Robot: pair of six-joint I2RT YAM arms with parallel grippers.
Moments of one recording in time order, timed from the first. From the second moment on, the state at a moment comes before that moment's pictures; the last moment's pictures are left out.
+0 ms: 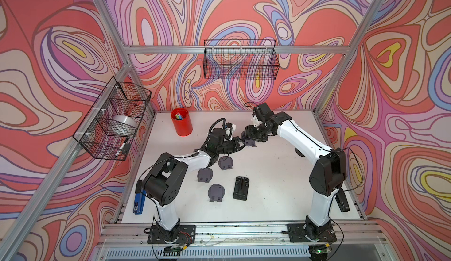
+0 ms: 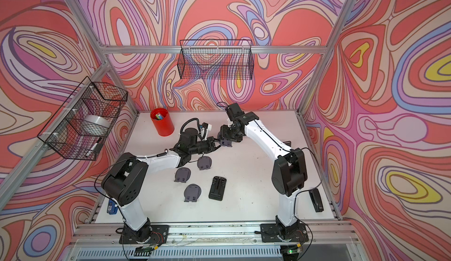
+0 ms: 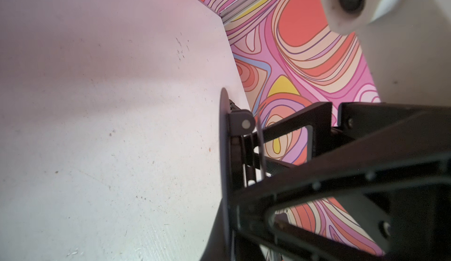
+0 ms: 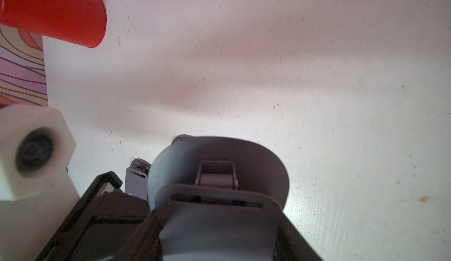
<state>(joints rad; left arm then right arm) -0.55 1.80 1.00 0.47 0.57 -0.89 0.48 1.90 1.79 -0.96 -0.21 0.49</state>
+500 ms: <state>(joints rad) -0.56 1.72 0.97 0.57 0.57 -0.74 0.46 1.92 2.03 -1.21 -0.28 0.40</state>
